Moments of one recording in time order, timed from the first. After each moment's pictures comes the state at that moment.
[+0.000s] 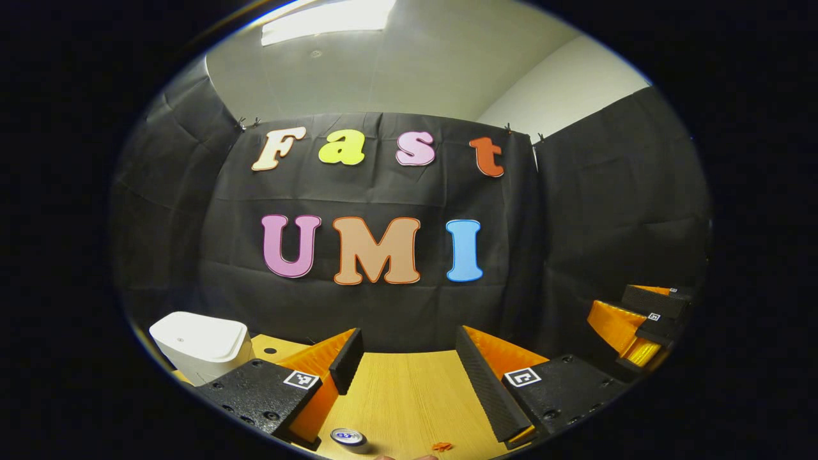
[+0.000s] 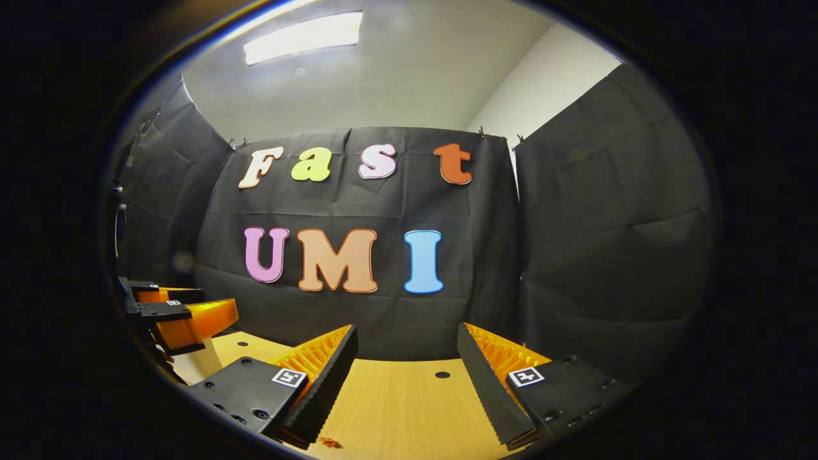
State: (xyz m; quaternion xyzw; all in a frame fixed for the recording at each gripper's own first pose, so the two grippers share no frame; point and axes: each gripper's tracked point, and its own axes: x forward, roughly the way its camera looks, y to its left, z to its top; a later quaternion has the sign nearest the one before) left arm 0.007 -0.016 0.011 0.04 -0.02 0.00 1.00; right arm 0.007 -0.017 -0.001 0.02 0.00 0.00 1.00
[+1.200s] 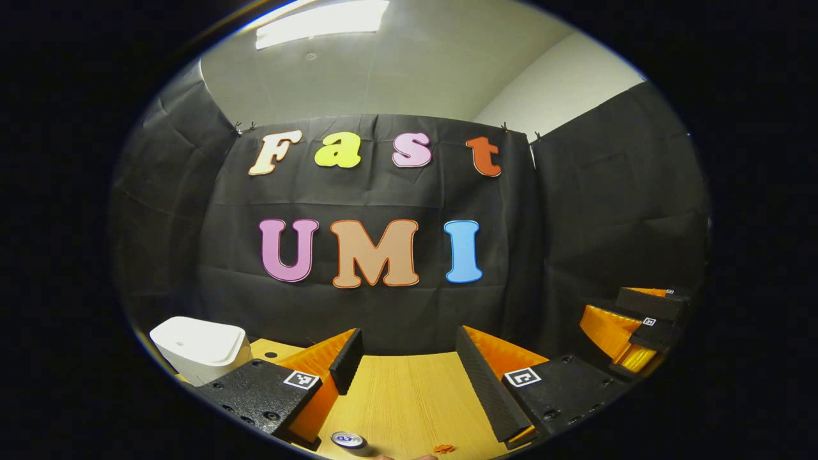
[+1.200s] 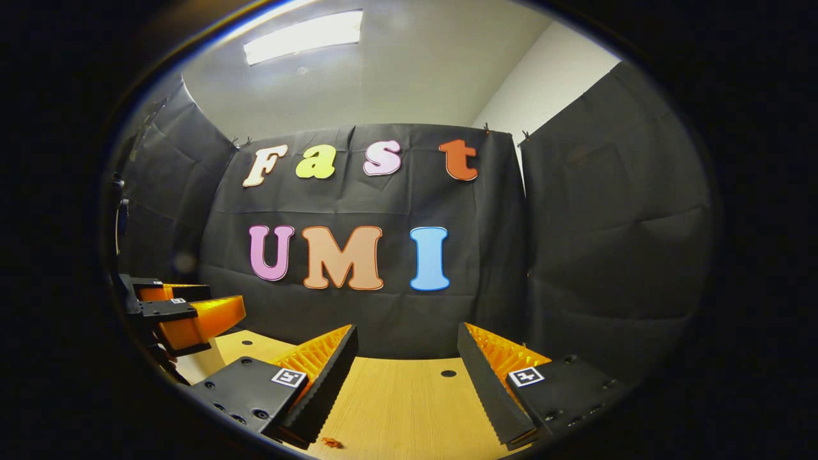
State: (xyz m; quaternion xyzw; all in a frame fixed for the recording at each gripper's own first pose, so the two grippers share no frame) left arm 0.012 -0.023 0.011 0.05 -0.02 0.00 1.00; right arm 0.013 -0.014 -0.006 0.02 0.01 0.01 1.00
